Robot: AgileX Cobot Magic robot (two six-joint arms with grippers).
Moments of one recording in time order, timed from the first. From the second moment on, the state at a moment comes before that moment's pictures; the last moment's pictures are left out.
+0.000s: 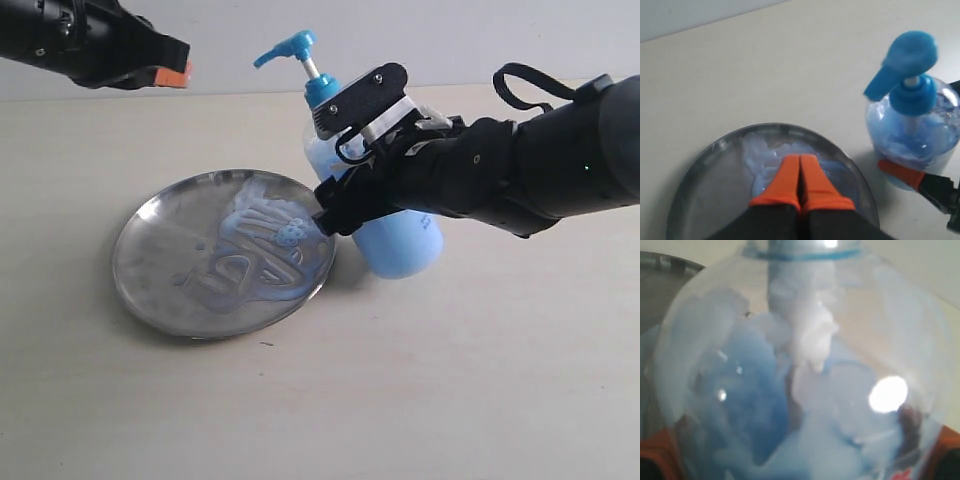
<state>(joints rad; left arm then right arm) -0.32 1.57 -1.15 -0.77 0.53 0.76 0.51 1.82 -0.88 0.77 -0.26 -0.90</state>
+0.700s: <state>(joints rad) -0.30 1.41 -0.95 -0.81 0.36 0.76 0.44 1.81 -0.88 0.60 -0.24 -0.63</state>
